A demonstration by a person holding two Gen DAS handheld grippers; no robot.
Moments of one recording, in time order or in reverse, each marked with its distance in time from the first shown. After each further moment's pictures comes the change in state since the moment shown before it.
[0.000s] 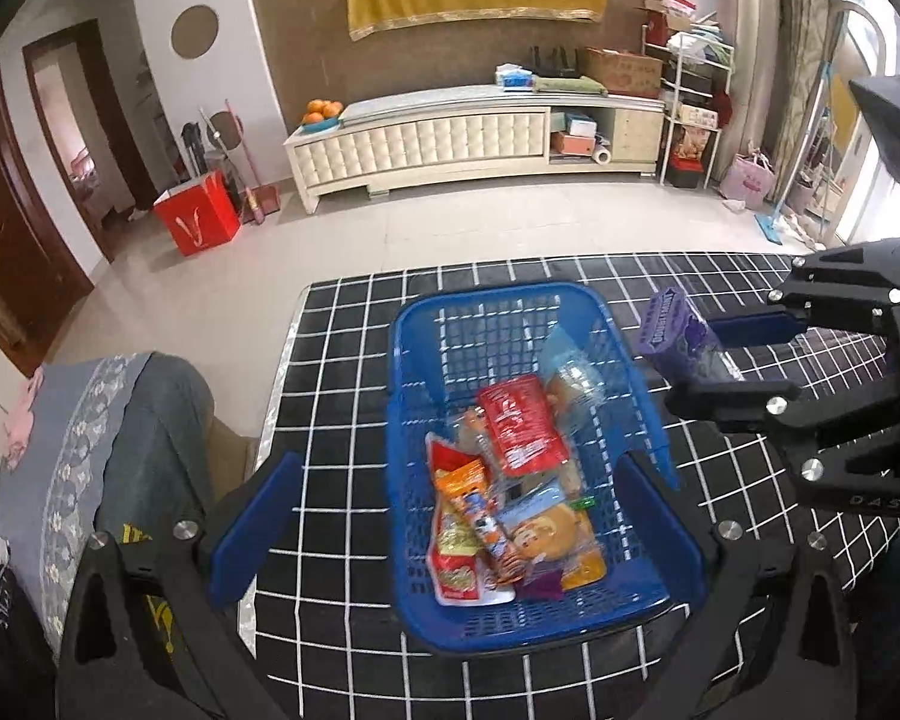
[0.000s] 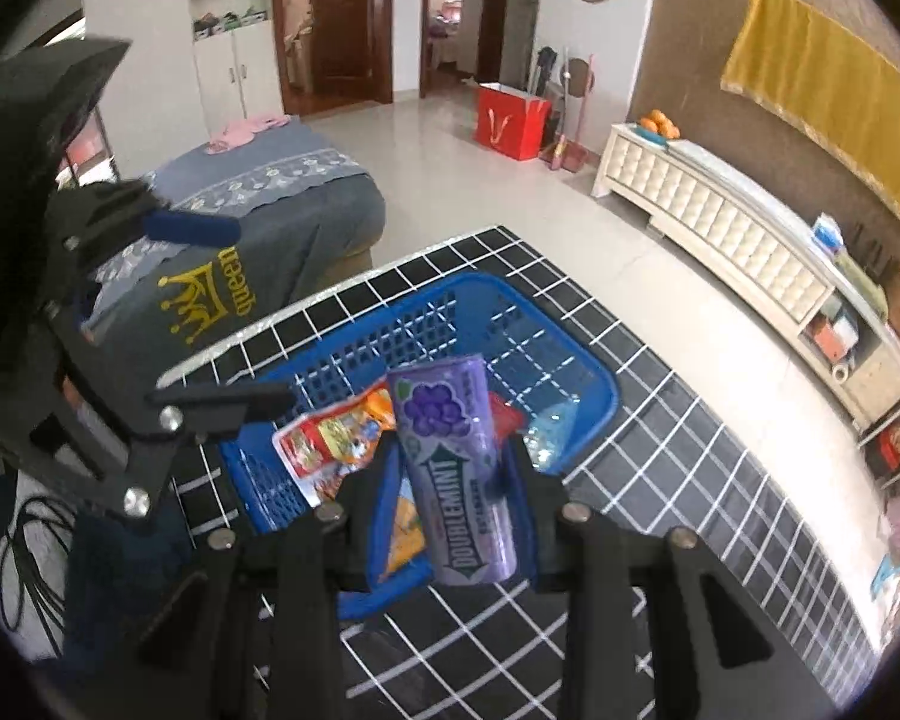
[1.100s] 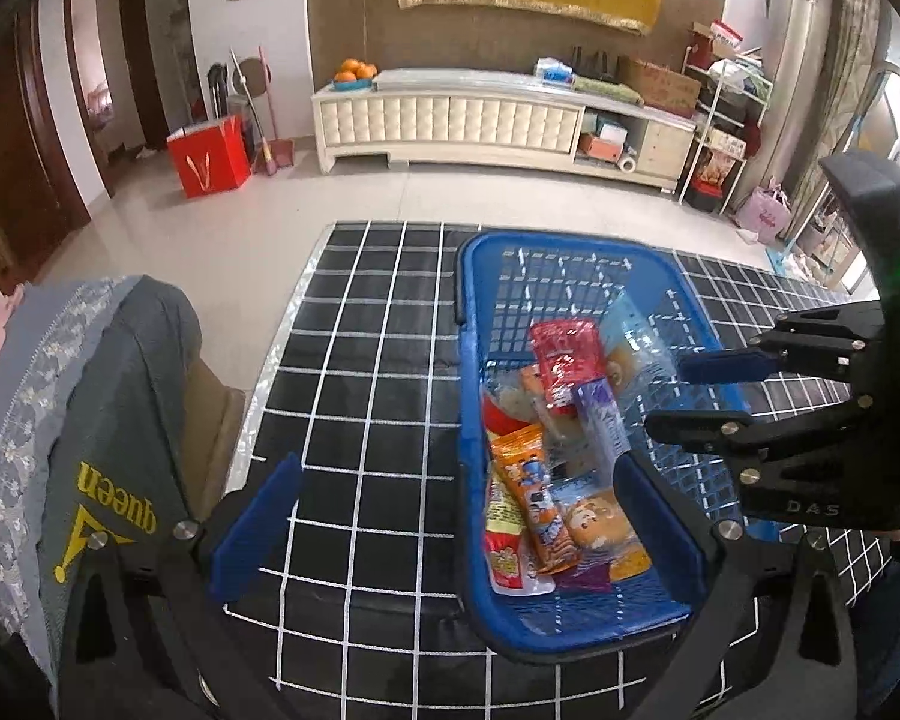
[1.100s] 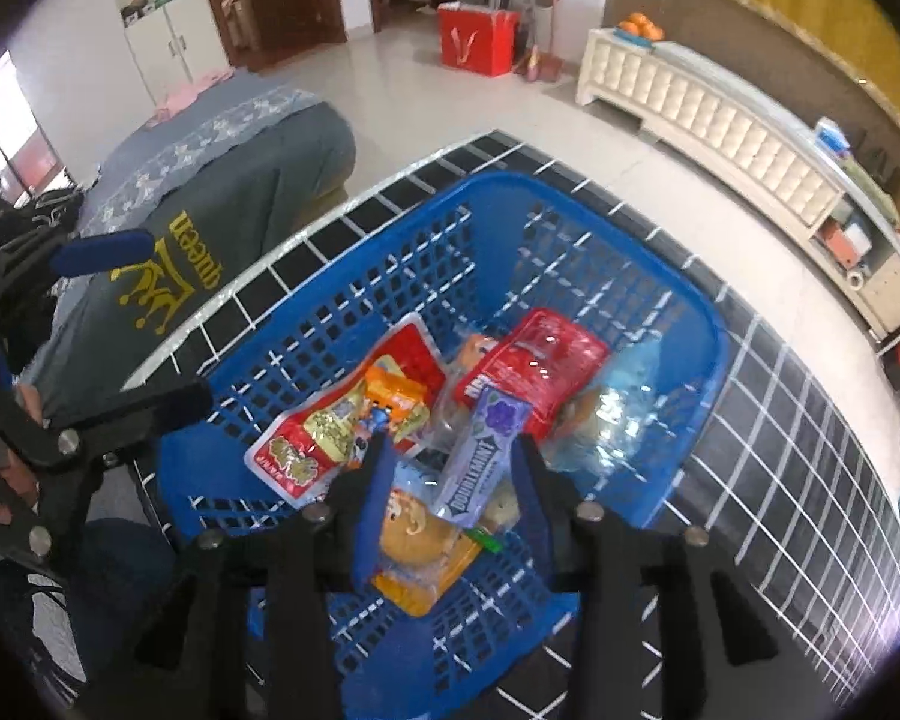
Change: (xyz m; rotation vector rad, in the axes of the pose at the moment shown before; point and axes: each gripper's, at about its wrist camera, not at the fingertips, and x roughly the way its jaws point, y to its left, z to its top) left arm 0.036 0.049 -0.041 -0.136 0.011 -0.051; right arm 0.073 0.012 0.001 0.134 0.168 -0.028
